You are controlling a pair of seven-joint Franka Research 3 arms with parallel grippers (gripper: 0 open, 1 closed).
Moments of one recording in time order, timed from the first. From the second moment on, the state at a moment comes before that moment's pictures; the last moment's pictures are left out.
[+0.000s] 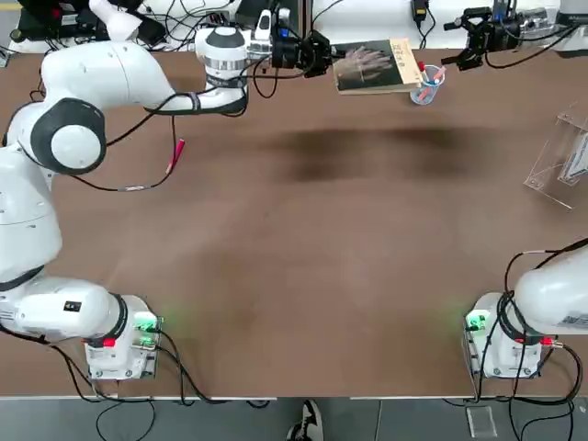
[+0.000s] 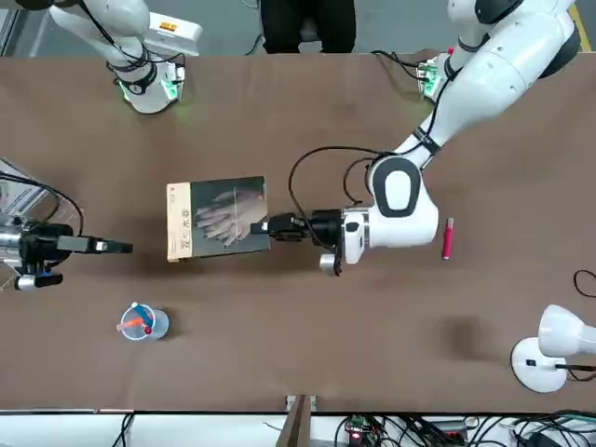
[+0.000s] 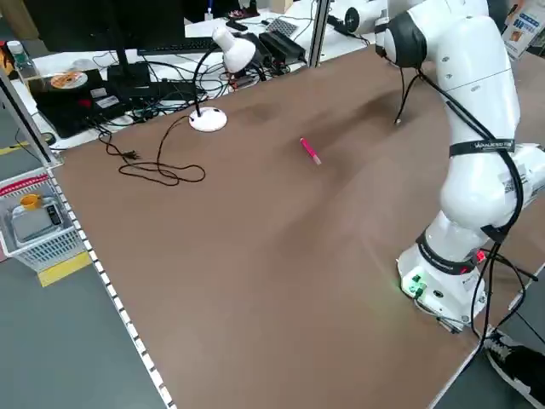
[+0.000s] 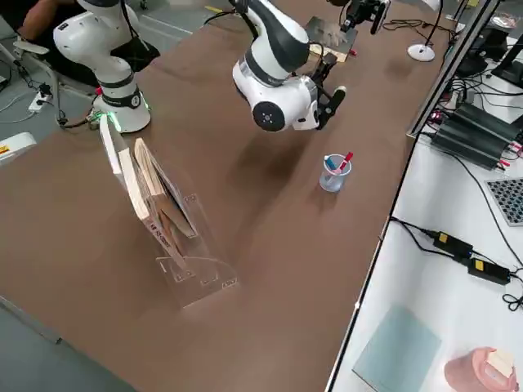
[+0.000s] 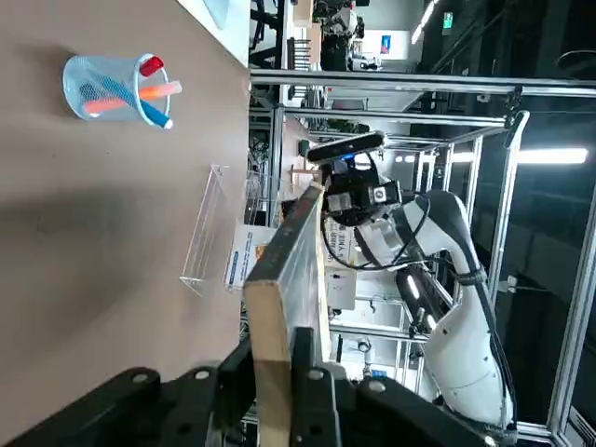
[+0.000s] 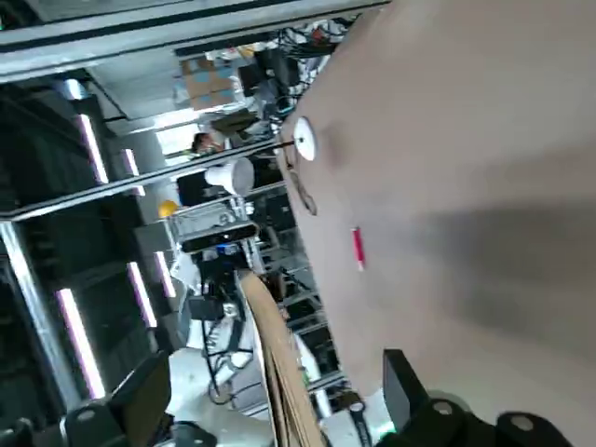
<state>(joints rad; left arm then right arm) -0.13 0.79 -0.66 -1.39 -1.39 2.36 0.47 -0.11 0.44 -0.02 -1.71 1.34 1.62 -0.33</state>
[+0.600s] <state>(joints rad) -0.13 0.79 -0.66 -1.39 -1.39 2.36 0.47 -0.09 0.44 -0.02 -1.72 1.35 1.62 -0.33</state>
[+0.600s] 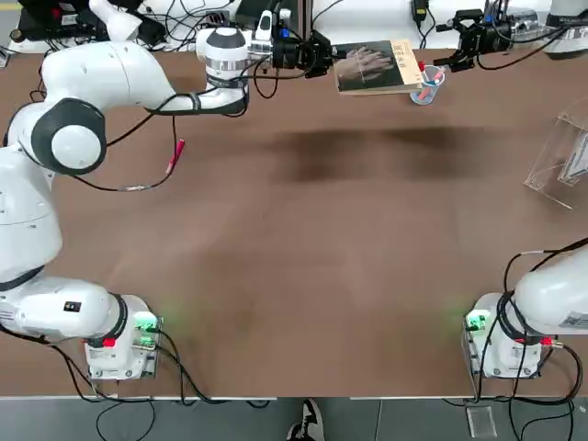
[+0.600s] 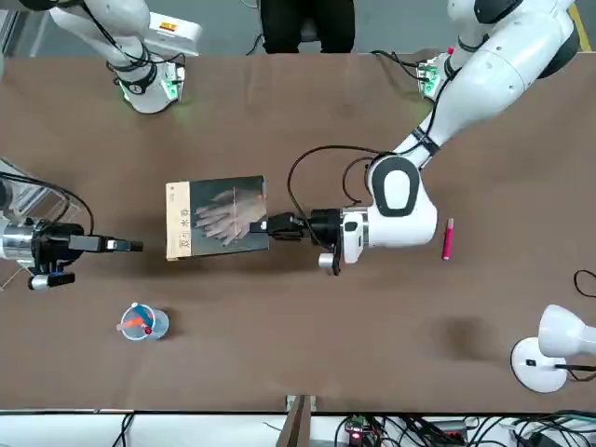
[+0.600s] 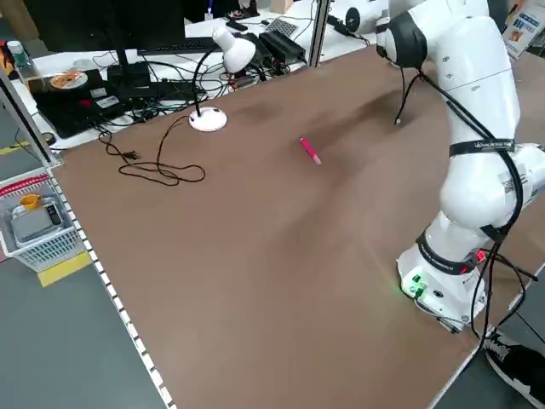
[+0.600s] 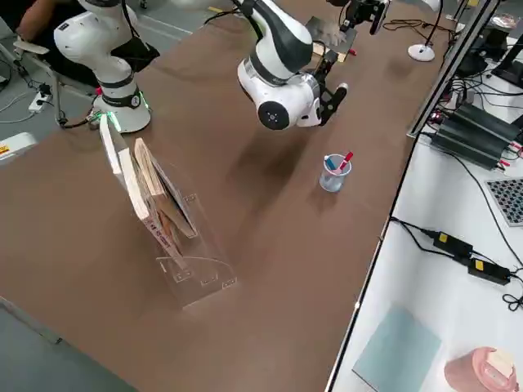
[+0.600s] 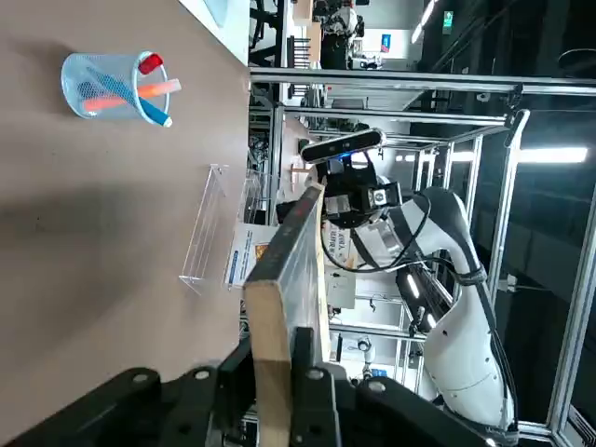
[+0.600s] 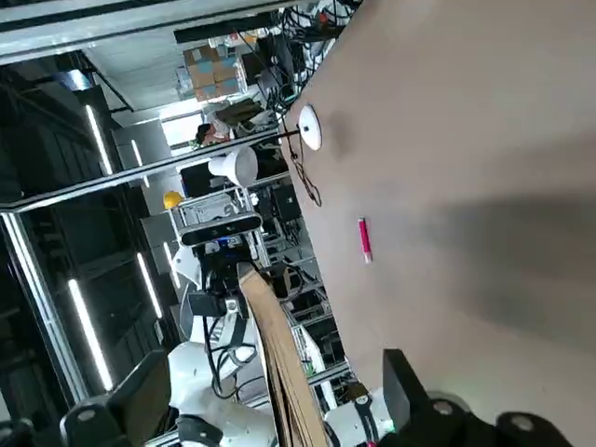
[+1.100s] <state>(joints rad) -0.13 0.79 -0.66 -1.39 -1.39 2.36 0.47 -0.06 0.44 -0.02 -1.75 1.35 1.60 -0.36</state>
